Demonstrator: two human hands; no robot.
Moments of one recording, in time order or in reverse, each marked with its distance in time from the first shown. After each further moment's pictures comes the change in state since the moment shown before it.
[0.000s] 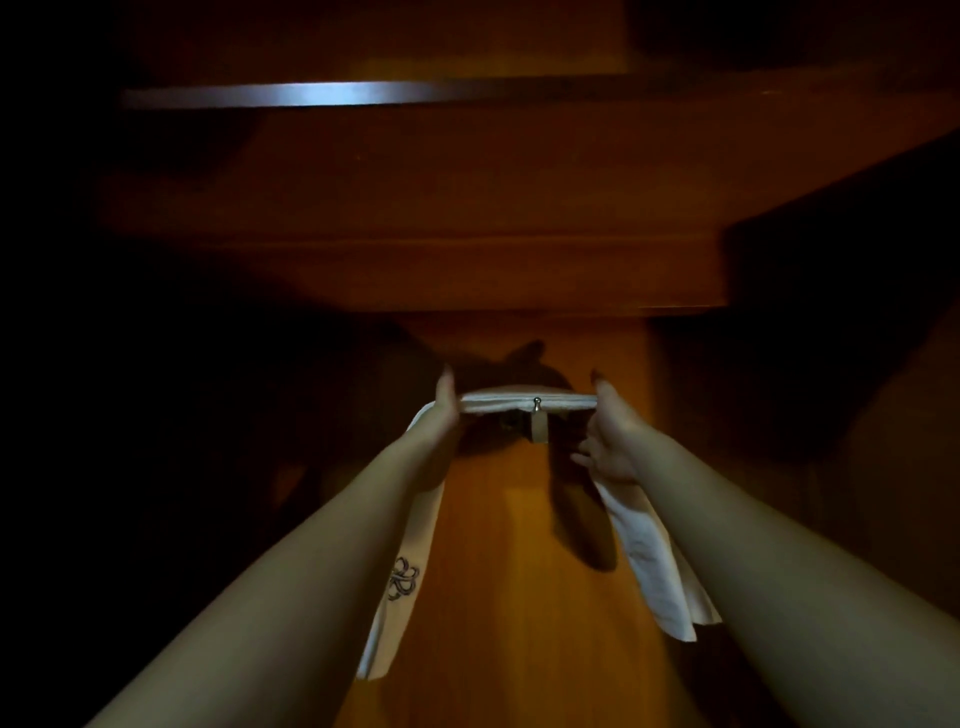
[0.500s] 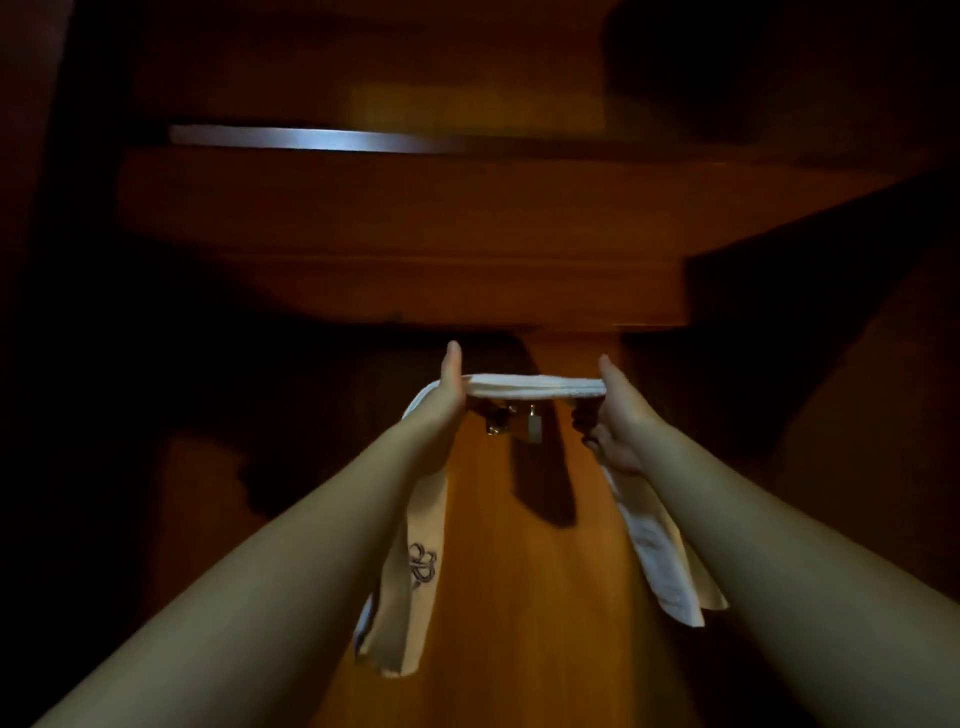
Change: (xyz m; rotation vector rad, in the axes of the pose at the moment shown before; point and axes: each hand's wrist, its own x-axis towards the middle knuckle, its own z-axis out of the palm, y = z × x) left_hand -0.065 0.047 0.004 0.002 -0.007 0.037; right_hand -0.077 -0.031 0.013 0.013 0.231 -0.120
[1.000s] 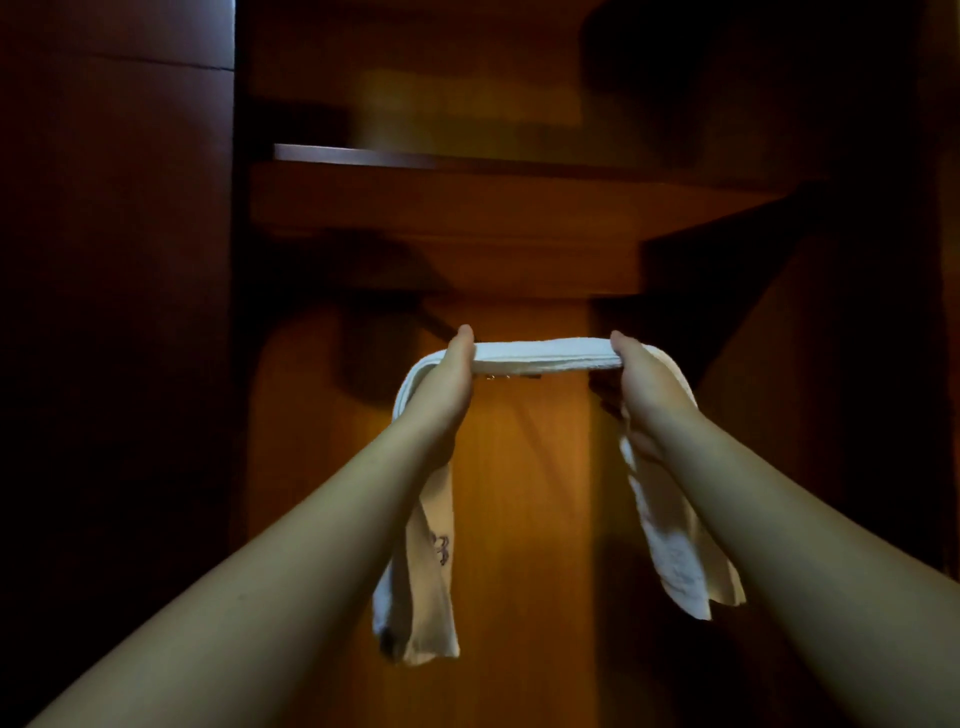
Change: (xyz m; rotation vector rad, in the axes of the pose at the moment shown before) left_hand -0.195 0.031 -0.043 -0.048 0.027 -0.071; right_hand -0.231 -0.031 0.032 -0.056 0.252 -0.194
